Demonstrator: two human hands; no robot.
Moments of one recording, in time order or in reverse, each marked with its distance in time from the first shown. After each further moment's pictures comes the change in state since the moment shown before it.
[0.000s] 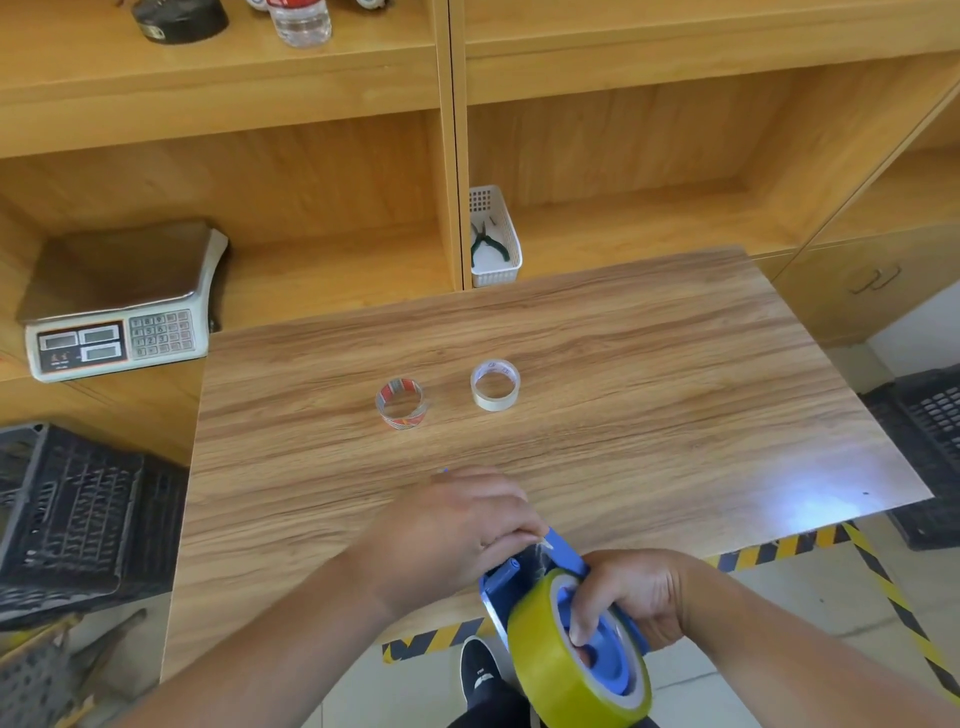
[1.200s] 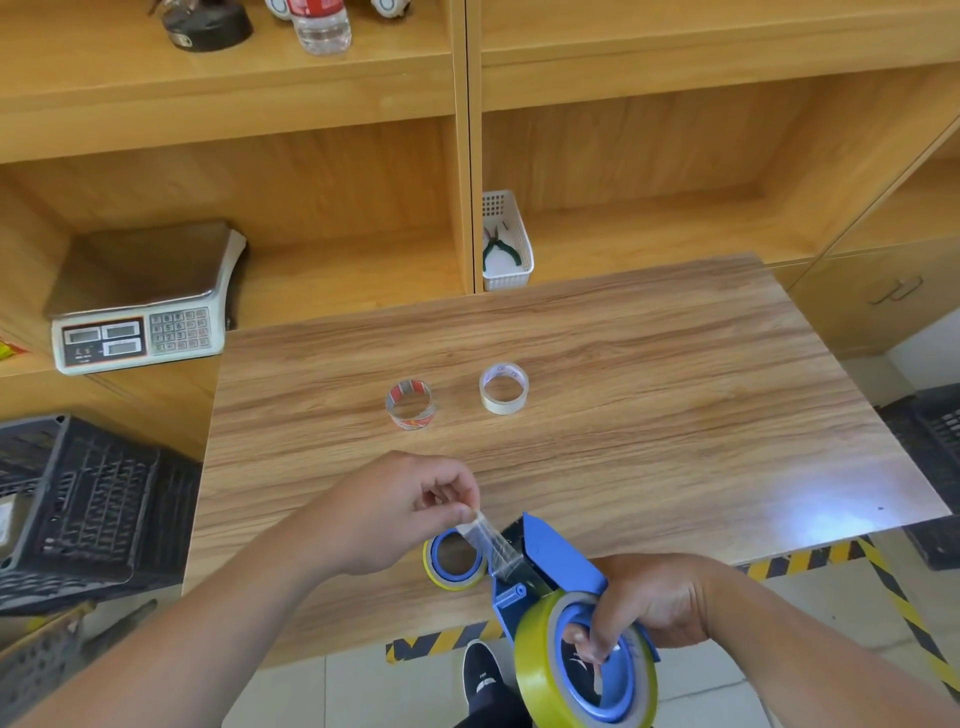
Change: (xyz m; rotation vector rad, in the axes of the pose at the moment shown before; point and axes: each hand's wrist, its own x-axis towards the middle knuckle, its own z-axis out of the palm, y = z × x) left_hand -0.013 -0.024 -0.044 -0.226 -0.230 -0.476; right_hand -0.023 -0.011 0.008 -0.204 0.040 -0.075
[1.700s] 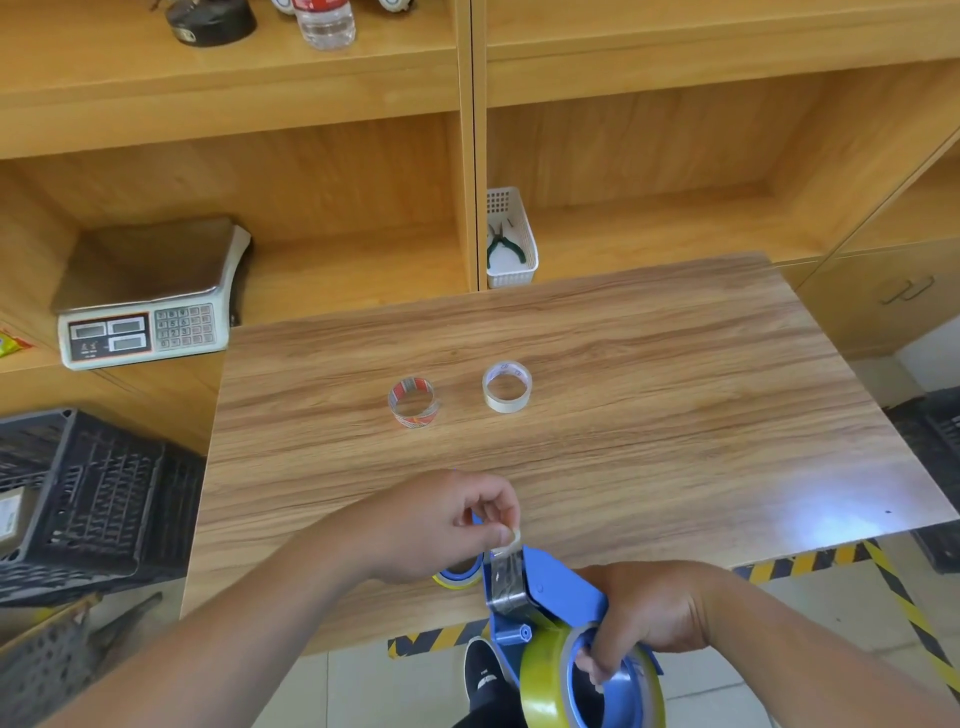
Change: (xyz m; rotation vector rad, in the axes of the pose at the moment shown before) left_hand 0.014 0.018 0.017 -0.115 -0.209 -0.013; right_hand -0.008 -0.014 0.011 -0.172 0.012 0.026
